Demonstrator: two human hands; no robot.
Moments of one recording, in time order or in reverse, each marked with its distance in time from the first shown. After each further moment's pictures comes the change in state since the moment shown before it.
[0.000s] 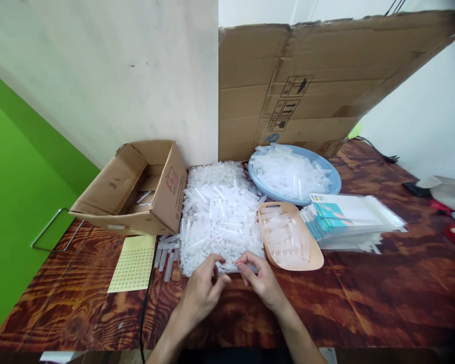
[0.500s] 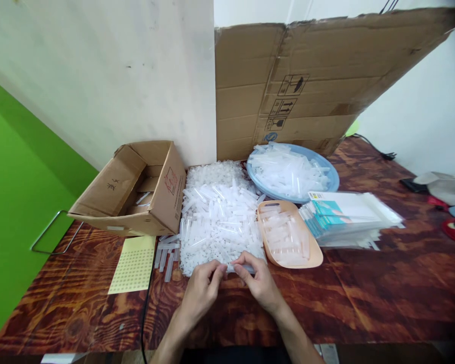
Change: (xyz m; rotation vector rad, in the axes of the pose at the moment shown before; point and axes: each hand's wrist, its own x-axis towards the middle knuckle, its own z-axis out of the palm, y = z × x) left_hand 0.003 0.009 -0.002 -0.098 -0.023 -0.158; right_hand -0.002 -0.005 0.007 -0.112 0.029 -0.075
